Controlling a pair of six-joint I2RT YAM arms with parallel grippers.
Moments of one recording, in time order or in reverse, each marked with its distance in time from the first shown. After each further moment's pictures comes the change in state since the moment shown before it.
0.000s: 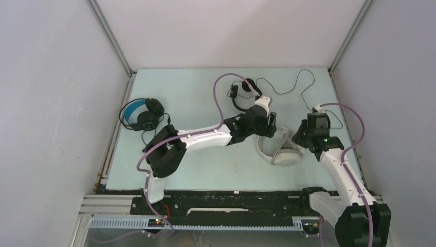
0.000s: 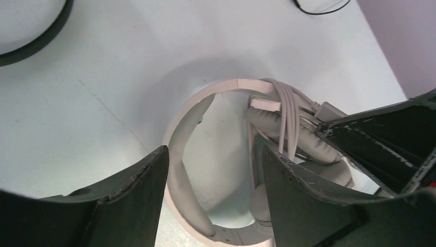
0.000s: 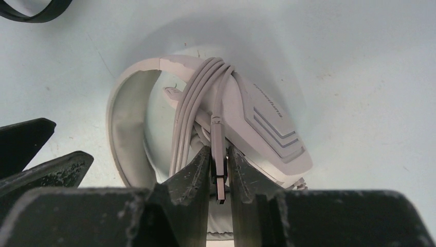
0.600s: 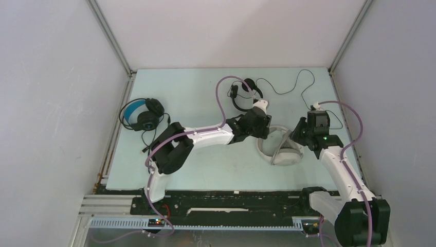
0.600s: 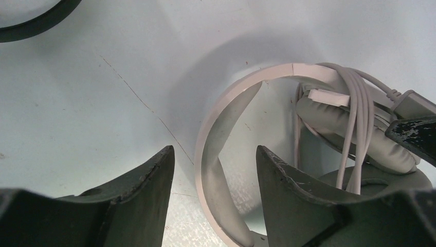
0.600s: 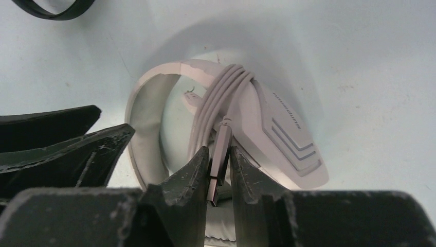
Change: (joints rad) left arm 0.031 0.071 0.000 -0.045 -0.014 0.040; right arm 0.000 0.034 0.010 0.045 -0.069 -0.005
